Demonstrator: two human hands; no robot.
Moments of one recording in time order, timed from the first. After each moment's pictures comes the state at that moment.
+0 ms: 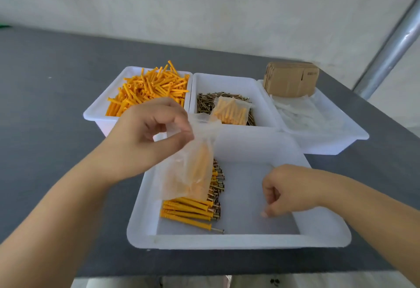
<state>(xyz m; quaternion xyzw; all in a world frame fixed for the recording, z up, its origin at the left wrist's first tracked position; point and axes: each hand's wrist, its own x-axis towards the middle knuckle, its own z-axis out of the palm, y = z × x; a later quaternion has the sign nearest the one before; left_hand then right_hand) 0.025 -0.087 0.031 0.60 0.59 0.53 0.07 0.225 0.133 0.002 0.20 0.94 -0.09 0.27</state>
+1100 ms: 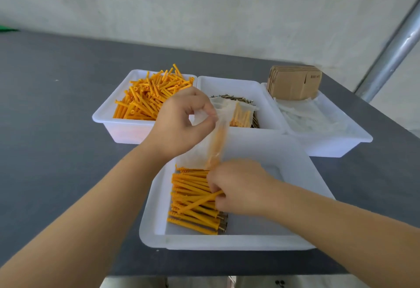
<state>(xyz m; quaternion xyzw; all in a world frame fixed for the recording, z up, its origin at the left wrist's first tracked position) 0.013 -0.031 0.018 0.56 0.63 0.53 -0.07 0.163 0.054 0.000 0.03 1.00 -0.01 0.08</state>
